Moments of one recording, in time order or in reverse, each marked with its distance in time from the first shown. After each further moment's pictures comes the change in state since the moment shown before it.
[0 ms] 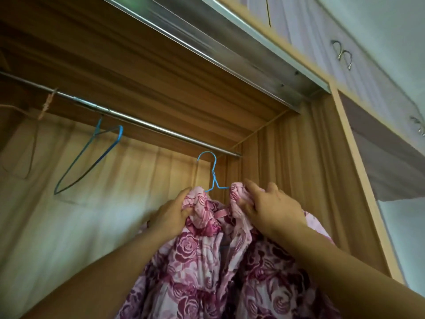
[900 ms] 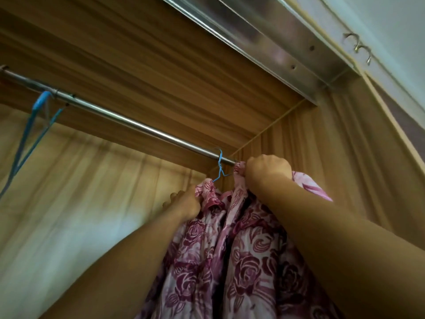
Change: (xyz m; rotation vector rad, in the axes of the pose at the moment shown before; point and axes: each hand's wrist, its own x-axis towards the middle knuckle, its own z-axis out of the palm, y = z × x) left_hand 0.152 0.018 0.076 0.062 -0.054 -0.209; right_hand 0.158 0.015 0.027 -0.312 0.034 0.063
